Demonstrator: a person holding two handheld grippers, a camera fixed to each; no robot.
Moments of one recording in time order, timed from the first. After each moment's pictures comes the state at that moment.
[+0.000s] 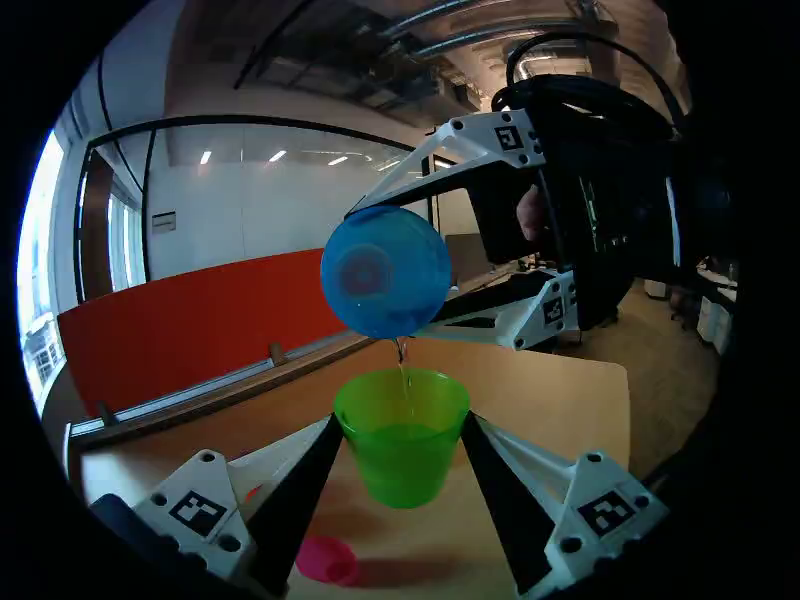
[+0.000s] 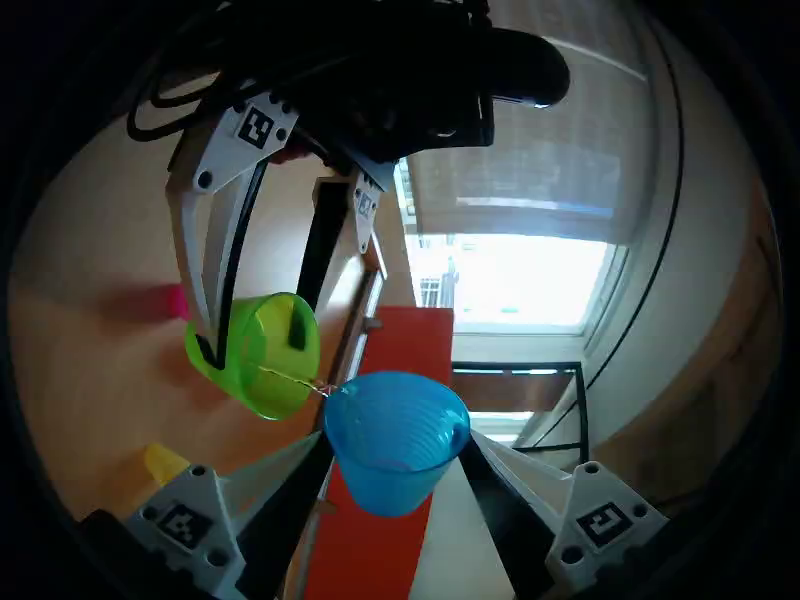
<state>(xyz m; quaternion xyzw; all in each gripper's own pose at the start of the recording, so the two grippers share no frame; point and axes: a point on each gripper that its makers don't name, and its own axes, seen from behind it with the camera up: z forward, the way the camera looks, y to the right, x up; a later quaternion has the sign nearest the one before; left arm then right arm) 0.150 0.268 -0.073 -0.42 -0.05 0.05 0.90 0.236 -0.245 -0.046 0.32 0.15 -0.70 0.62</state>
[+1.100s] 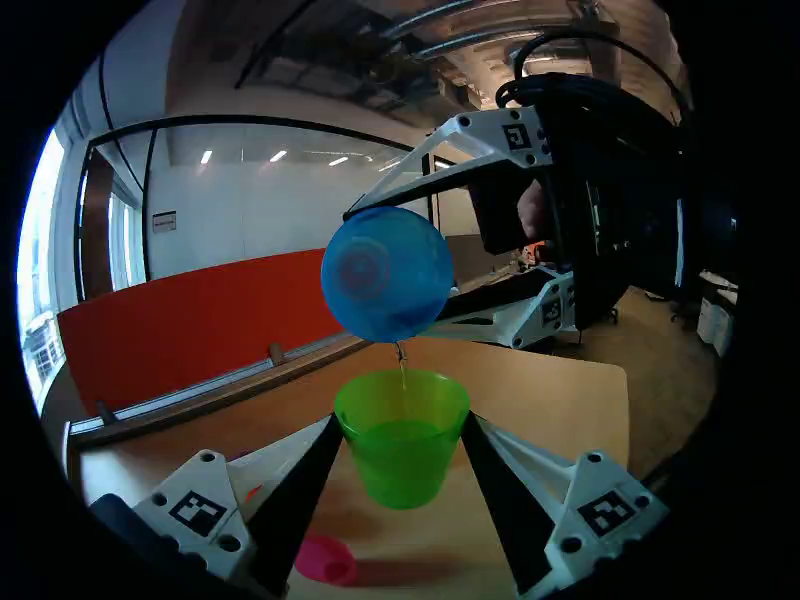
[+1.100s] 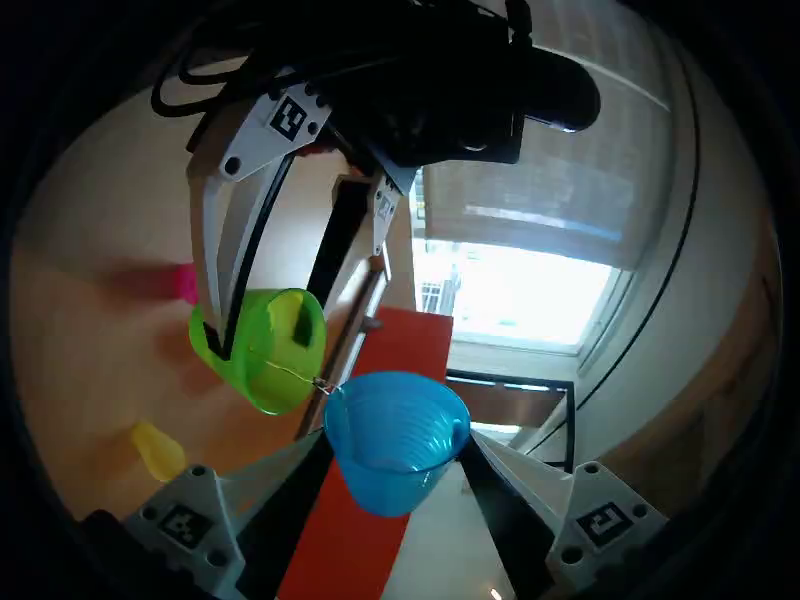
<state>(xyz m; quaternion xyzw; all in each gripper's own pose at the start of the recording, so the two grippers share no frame) 0.150 0.269 -0.075 -0.42 -0.05 0.04 0.90 0.241 -0.247 -0.055 0.31 0.17 -0.73 0.58</state>
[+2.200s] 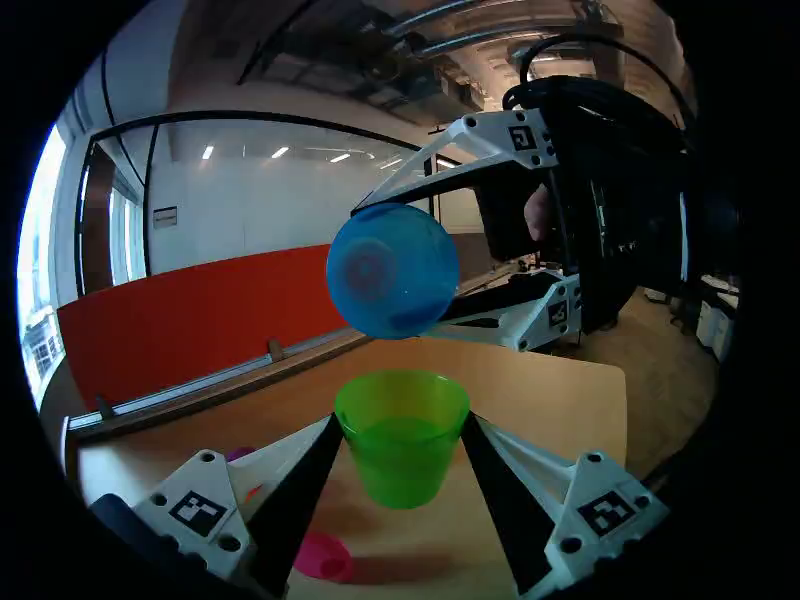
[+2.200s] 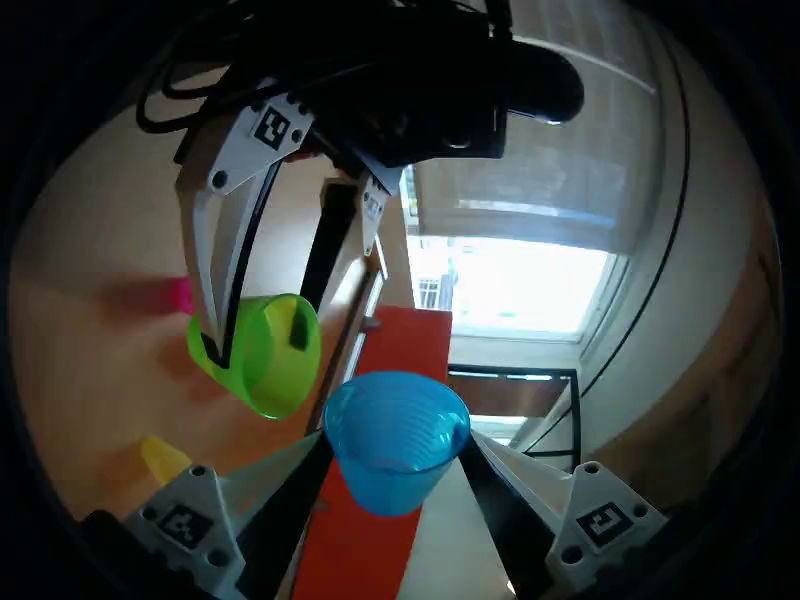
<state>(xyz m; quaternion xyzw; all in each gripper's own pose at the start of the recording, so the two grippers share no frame) 0.148 0.269 -0.077 -0.42 -0.06 0.04 0.91 0.236 -0.250 -0.061 0.31 0.16 -0.70 0.62</state>
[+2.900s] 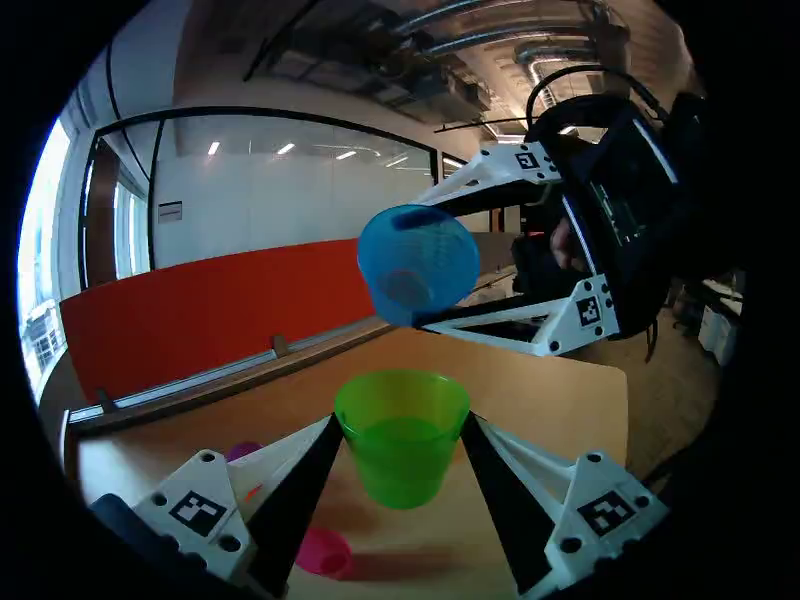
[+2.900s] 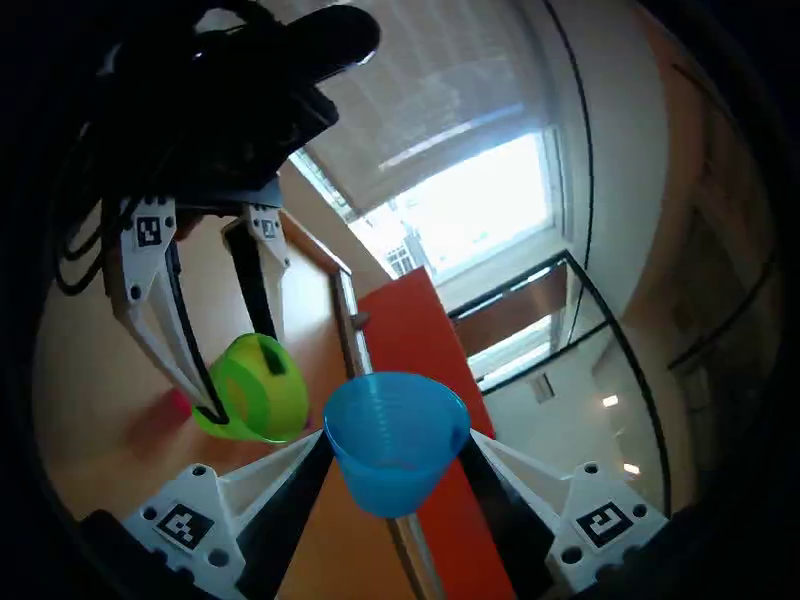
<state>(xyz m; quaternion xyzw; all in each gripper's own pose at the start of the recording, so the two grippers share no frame) 0.147 0.261 -0.076 -0.41 -0.07 0.03 0.91 0.238 -0.217 -0.045 0.30 0.06 -0.51 0.80</state>
